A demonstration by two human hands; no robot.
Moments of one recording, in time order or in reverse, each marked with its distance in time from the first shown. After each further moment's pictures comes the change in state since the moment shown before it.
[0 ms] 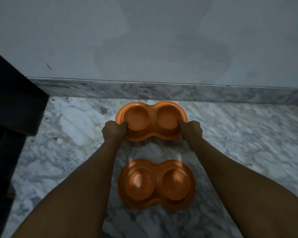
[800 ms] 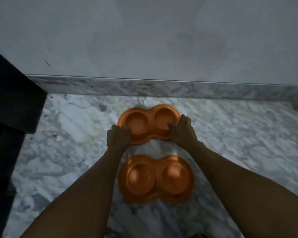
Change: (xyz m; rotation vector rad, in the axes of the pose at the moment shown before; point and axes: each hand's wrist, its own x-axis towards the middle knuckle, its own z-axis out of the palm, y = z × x) left_hand -0.053 0.002 -0.017 0.229 -0.114 0.101; right_hand -0.033 0.000 0.003 -0.458 -0.084 -0.329
